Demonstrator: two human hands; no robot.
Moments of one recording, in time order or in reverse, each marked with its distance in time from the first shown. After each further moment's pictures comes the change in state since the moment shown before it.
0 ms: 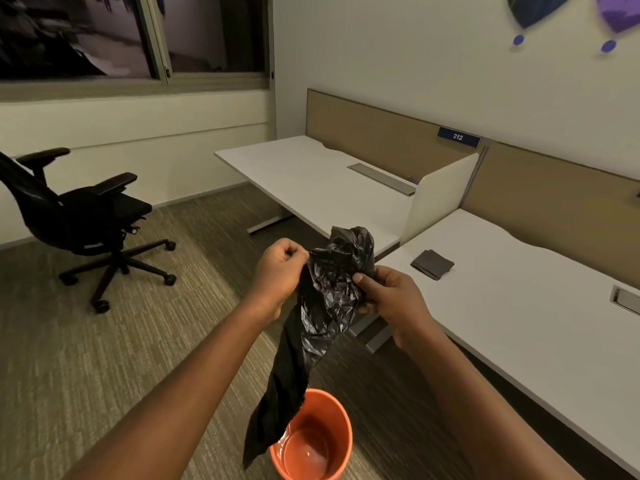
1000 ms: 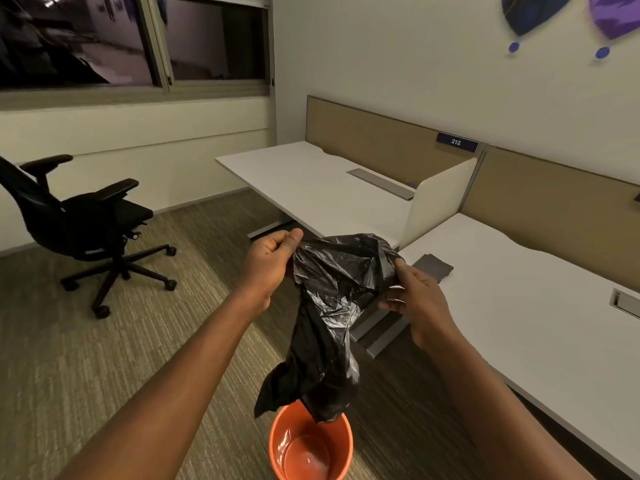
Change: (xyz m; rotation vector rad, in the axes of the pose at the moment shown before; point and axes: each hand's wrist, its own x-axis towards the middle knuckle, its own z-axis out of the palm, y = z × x) left_hand 0.011 0.011 -0.012 -0.092 -0.039 0.153; right_hand 0.009 -0.001 -0.034 0.008 0.189 -0.047
